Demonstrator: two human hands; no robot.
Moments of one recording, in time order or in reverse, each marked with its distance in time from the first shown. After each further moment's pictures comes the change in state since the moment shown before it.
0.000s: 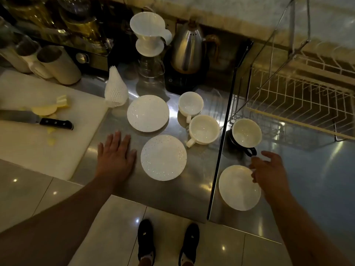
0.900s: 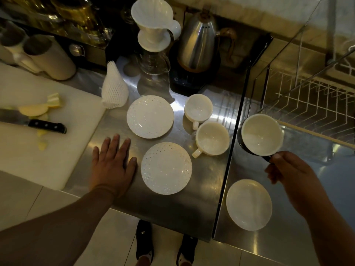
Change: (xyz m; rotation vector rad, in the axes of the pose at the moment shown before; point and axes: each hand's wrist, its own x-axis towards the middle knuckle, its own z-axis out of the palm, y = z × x) left_hand 0.012 -0.013 0.017 0.041 0.104 -0.017; right_hand 0.014 -0.055 -0.014 -0.046 -0.251 -0.186
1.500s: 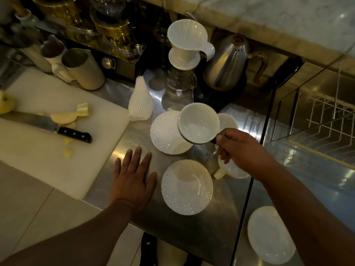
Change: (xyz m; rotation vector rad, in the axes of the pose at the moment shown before) left_hand -0.002 -0.005 -0.001 -0.025 -0.040 0.008; right_hand 0.053 -0.131 0.153 -0.257 -0.407 -0.176
